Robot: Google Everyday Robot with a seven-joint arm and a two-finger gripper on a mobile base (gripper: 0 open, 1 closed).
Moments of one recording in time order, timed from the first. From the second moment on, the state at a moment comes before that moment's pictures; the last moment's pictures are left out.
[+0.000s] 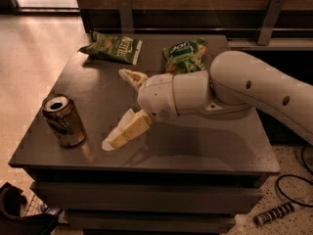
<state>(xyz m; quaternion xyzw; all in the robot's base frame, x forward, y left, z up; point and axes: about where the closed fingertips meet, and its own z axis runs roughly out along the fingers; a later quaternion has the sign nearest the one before) 0.468 0.092 0.896 -0.58 0.56 0.36 0.48</state>
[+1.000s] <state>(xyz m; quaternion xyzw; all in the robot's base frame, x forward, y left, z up) 0.460 0.176 0.887 -0.57 0.50 0.42 0.50</state>
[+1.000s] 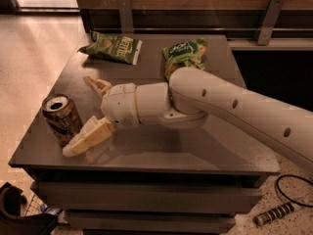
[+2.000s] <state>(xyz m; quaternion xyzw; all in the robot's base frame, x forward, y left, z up) 0.451 0.209 0.885 -0.59 0.49 0.44 0.47</state>
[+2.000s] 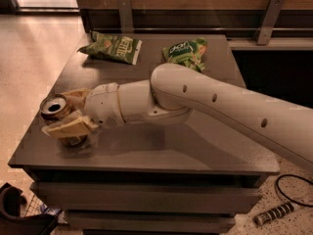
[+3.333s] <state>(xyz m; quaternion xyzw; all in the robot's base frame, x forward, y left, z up) 0.448 0.196 0.918 -0.59 0.46 0.44 0.49</state>
